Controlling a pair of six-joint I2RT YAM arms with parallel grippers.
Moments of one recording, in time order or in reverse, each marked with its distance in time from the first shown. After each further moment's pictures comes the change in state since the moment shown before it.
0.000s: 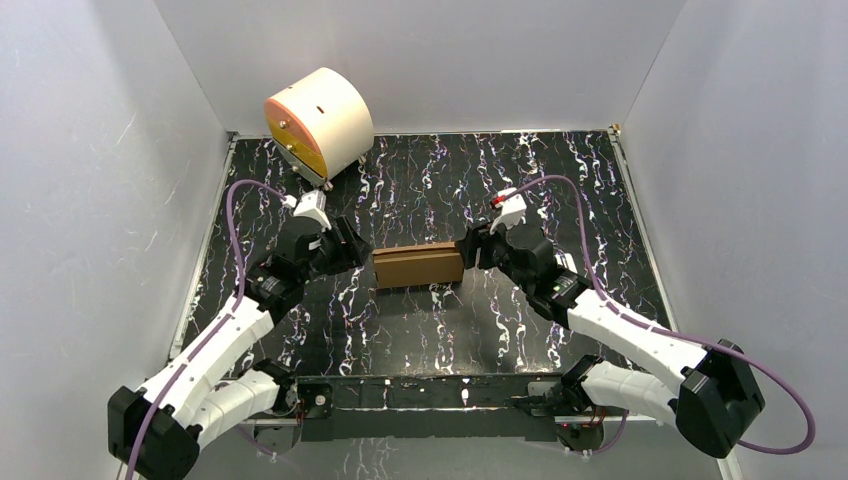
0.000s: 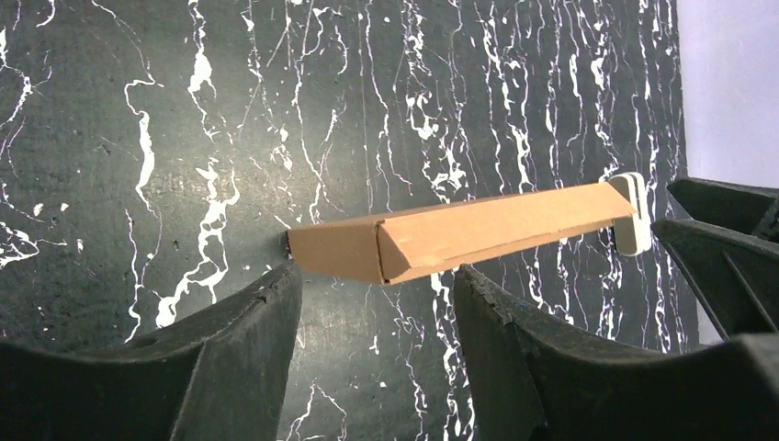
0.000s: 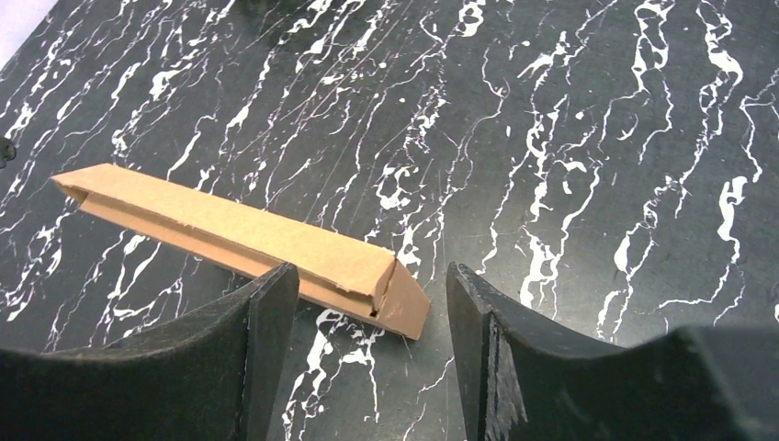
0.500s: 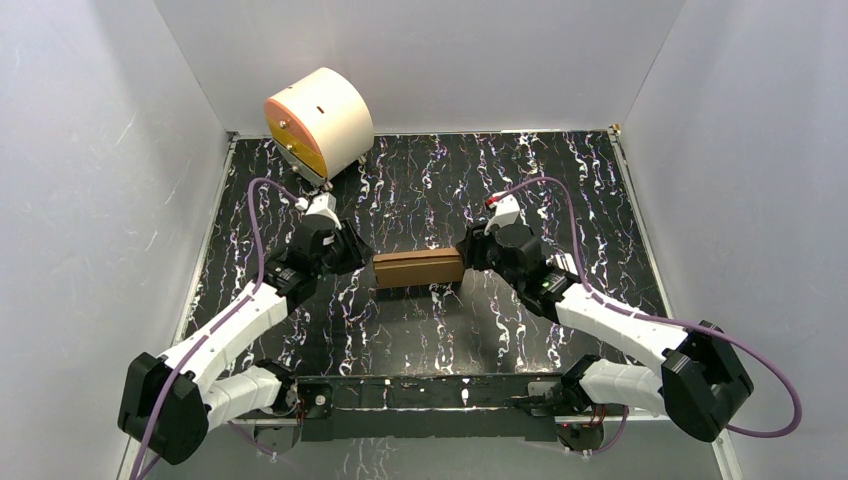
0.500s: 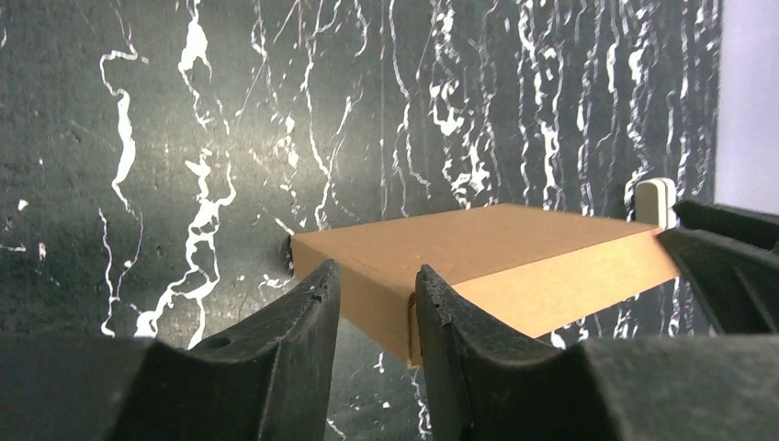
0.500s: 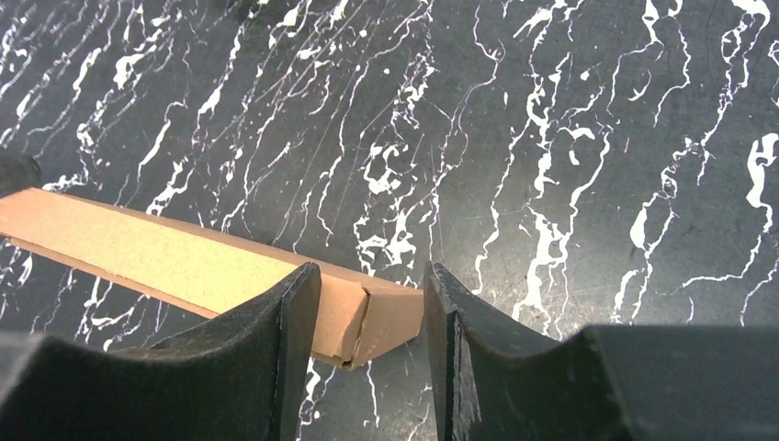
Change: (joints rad) left arm 0.000 0.150 -0.019 0.103 -0.014 -0.057; right arm 0.000 0.100 0.002 0.020 0.047 0.048
